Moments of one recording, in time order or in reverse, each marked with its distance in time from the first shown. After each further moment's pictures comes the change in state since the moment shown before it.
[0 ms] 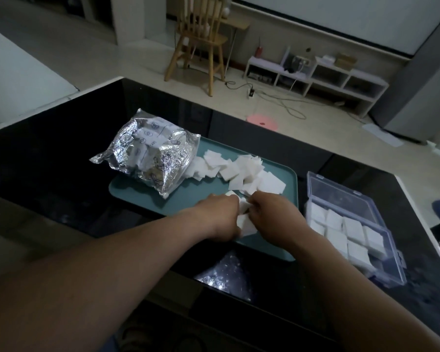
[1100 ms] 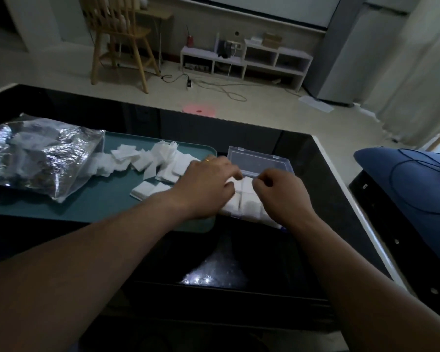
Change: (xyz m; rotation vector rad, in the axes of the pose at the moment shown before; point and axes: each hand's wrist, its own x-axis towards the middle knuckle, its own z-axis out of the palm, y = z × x) left_hand 0.041 0.135 0.014 0.034 0.302 0.407; right_hand -0.081 0.146 -0.049 0.264 0.361 0.333
